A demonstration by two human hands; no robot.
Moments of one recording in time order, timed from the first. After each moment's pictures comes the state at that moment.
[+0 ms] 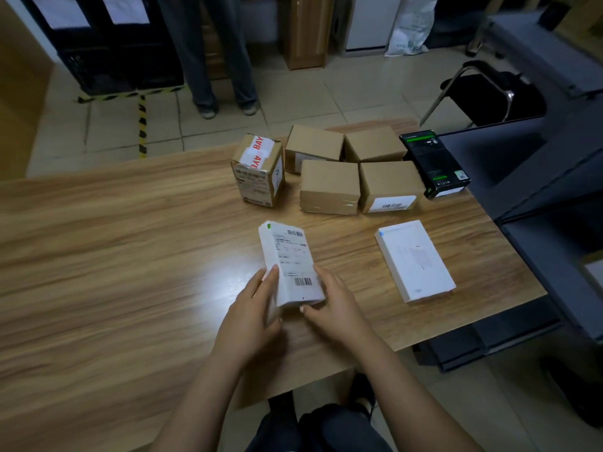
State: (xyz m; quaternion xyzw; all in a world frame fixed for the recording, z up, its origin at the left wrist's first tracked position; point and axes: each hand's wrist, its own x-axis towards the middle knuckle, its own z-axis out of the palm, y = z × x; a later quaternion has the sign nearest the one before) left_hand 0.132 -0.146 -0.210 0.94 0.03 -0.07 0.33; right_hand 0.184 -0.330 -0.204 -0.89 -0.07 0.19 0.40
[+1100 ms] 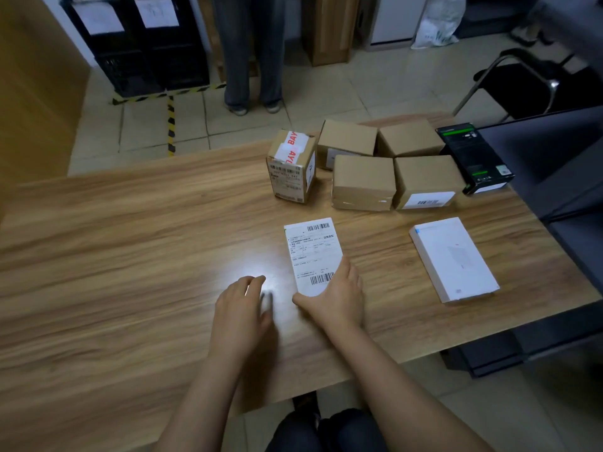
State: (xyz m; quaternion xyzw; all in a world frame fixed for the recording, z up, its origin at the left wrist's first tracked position) left_hand 0.114 -0.089 -0.227 0.98 0.07 0.05 0.17; right_hand 0.177 -0.249 -0.211 -0.94 0.09 0.12 0.31
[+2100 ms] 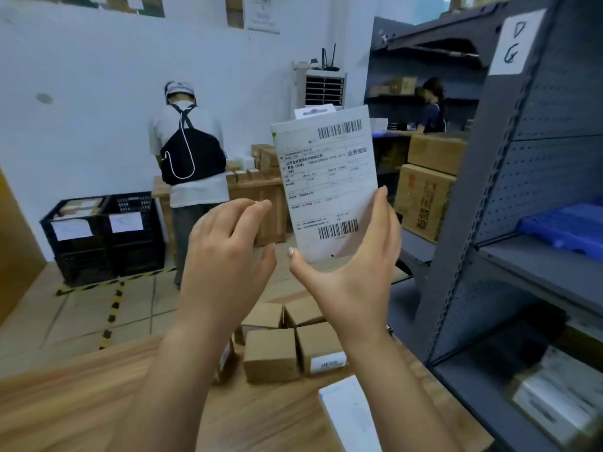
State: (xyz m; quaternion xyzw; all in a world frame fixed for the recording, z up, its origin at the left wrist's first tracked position) left_hand 0.234 -0.242 0.135 0.87 -0.12 0.46 0.16; right_hand 0.242 -0.398 0.115 -0.78 -0.08 -0.42 0.46
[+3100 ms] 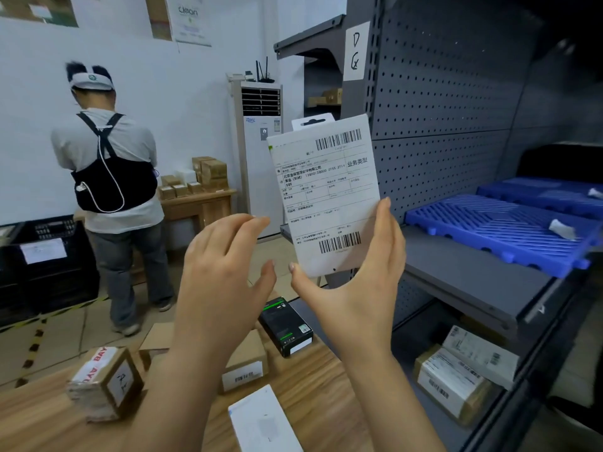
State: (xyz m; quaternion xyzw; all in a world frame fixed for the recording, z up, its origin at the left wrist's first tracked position) left_hand 0.230 -0.430 0.125 0.84 -0.20 0.47 0.21; right_hand 0.218 -0.585 0.101 -0.75 -0.05 -0.48 0.44
